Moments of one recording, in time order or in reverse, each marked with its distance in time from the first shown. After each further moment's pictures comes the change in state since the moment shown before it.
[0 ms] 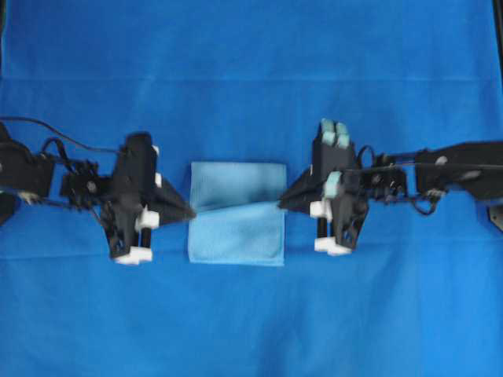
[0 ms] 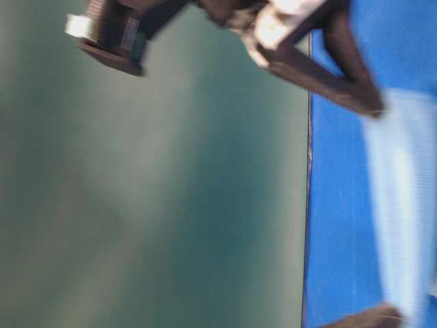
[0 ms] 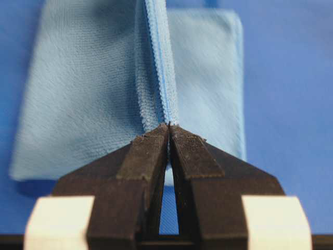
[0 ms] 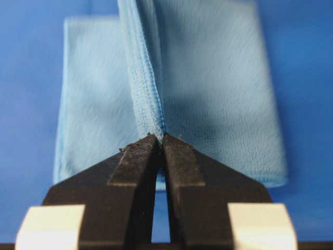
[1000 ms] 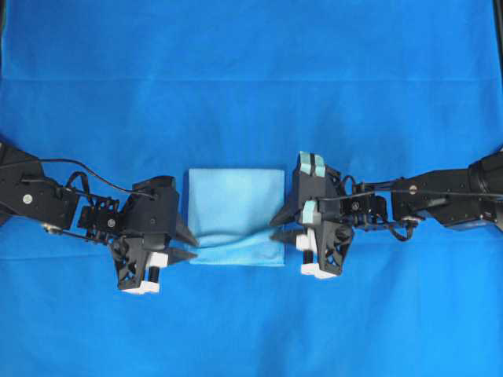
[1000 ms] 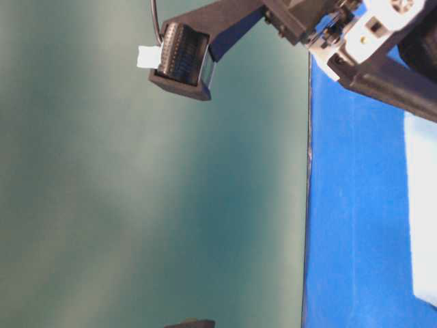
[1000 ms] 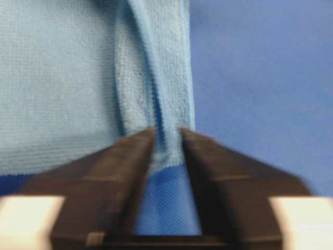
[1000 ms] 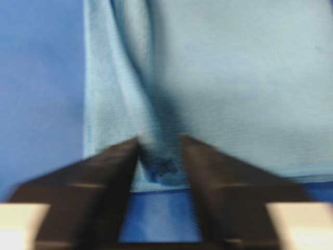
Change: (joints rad) left arm -0.100 0.149 -0.048 0.000 -0.040 -0.048; right arm 0.091 0.138 -0.049 0.092 -0.058 -0.002
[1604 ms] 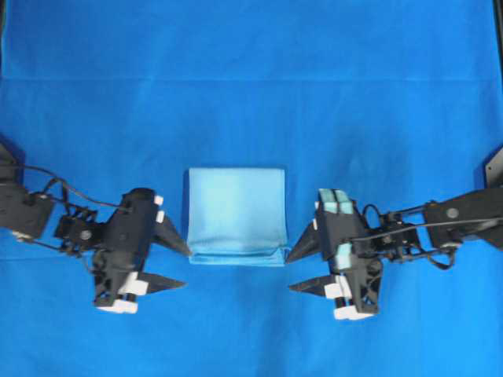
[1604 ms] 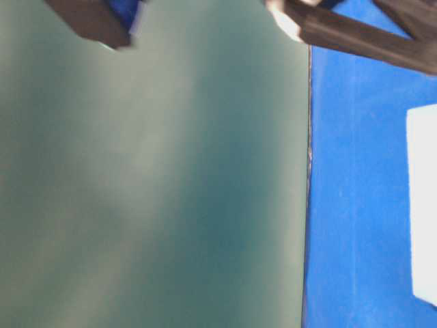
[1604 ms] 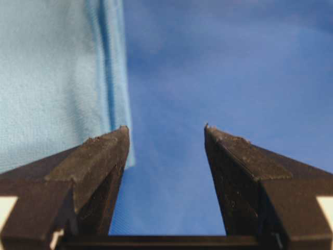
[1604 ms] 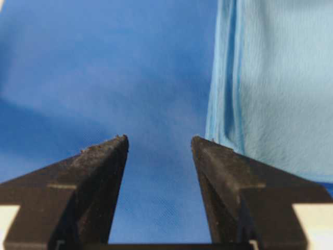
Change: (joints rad) left arm -0.084 -0.181 0.014 -0.002 0.064 0.011; right arm 0.130 -0.187 0.018 0.000 0.107 -0.003
